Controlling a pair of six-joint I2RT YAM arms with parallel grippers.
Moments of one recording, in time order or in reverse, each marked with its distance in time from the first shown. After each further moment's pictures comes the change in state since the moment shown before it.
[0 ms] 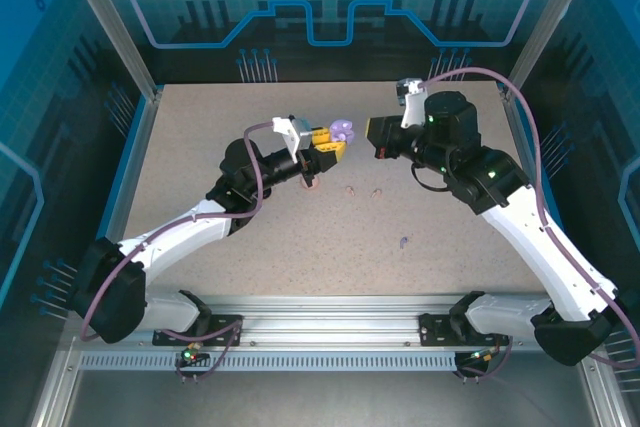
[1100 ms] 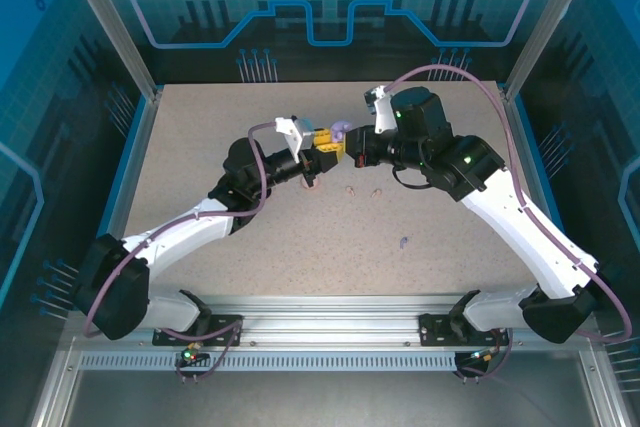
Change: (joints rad) left arm 0.004 0.023 0.000 -0.009 -0.003 0.007; right arm 0.088 0.126 0.113 -0.126 -0.056 0.019
